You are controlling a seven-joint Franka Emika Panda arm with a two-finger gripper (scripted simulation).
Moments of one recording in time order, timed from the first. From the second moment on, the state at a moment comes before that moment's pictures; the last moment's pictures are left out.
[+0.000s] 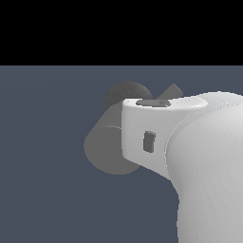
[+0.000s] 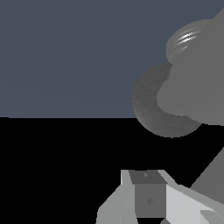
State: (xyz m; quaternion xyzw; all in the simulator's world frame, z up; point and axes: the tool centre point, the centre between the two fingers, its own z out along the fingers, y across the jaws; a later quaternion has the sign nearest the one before) arm -0.184 -0.114 0.223 0.08 0.73 -0.08 0.68
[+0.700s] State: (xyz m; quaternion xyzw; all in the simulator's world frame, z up) arm -0.183 -0.078 0.223 0.08 0.75 -0.07 0.66
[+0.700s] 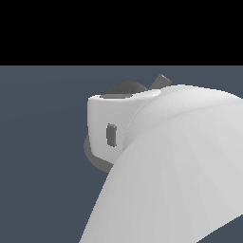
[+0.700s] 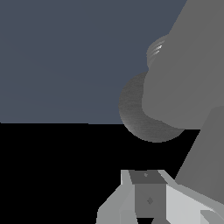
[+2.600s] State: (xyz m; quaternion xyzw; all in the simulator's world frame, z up) arm -0.162 -0.007 0.216 0.06 0.76 -0.07 0.64
